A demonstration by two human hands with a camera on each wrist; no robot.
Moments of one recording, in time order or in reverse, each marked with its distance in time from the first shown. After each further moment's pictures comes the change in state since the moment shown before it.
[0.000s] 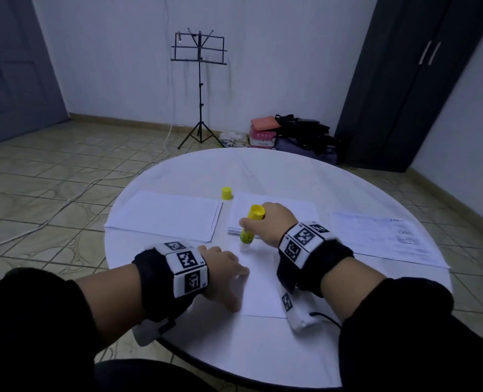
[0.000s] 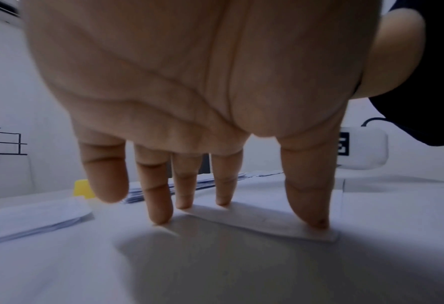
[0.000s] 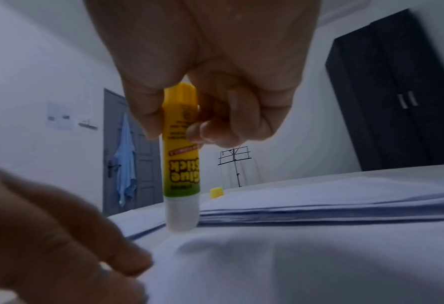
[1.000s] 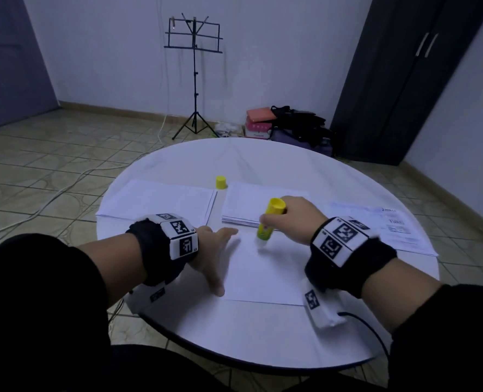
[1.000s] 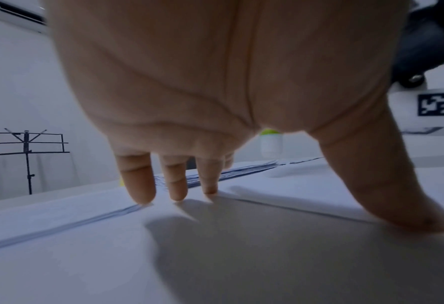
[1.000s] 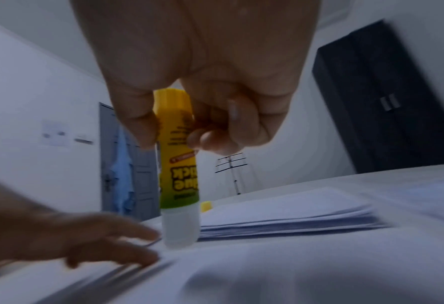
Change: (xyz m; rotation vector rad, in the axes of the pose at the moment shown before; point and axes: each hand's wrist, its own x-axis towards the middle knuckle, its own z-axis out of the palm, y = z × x) left_hand -0.002 -0.014 -0.013 -0.235 -0.059 -0.172; right_hand -0.038 0.022 -0.034 -0.003 0.003 -0.072
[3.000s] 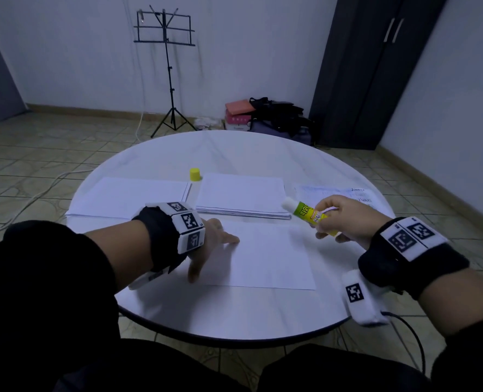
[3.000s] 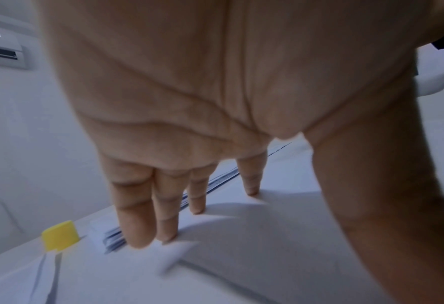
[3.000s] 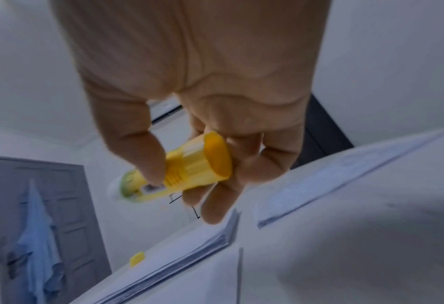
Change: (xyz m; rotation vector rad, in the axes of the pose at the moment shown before) left_hand 0.008 0.050 -0.011 0.499 -0.155 0.100; right_hand -0.053 0.106 -0.057 0.342 -0.015 0.309
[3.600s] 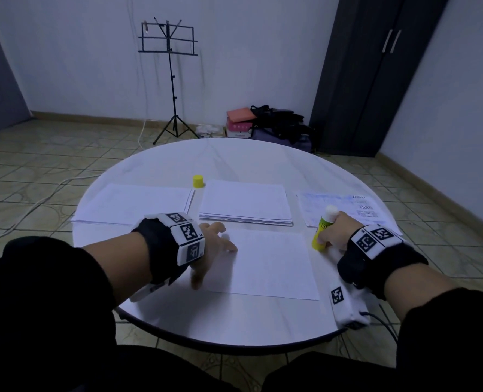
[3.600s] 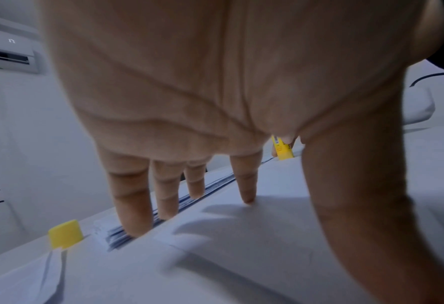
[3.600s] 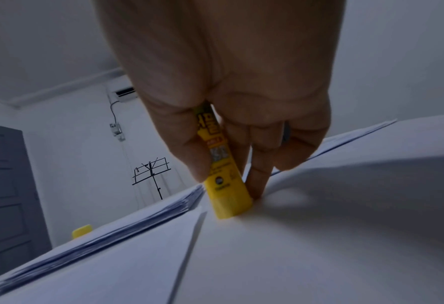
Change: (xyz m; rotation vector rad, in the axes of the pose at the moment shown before) left_hand -0.003 -0.002 0.012 -0.041 0.134 -0.006; right_hand 0.032 0.003 0.018 -0.318 0.158 0.332
